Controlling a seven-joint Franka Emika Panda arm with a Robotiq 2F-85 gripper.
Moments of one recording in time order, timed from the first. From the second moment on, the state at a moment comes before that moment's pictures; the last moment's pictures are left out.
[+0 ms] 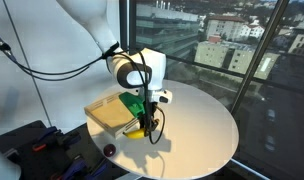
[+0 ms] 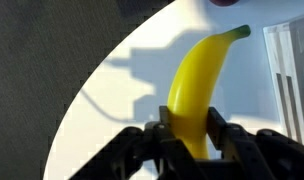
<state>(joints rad) -0.26 0.31 -0.18 -2.33 0.00 2.54 -0.08</state>
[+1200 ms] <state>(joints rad) -0.24 0.18 -0.18 -2.37 0.00 2.45 -0.10</state>
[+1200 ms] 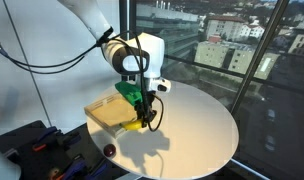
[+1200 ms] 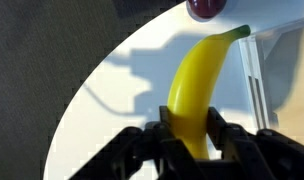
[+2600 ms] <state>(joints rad) -0.22 0.29 -0.16 -2.21 0.00 2.43 -0.11</state>
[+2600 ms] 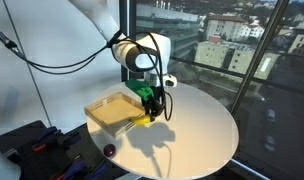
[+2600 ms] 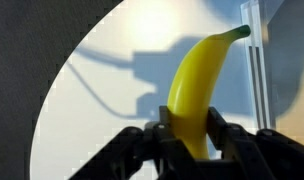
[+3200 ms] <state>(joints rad) -0.21 0.32 -0.13 -2.17 0.00 2.43 -0.17</state>
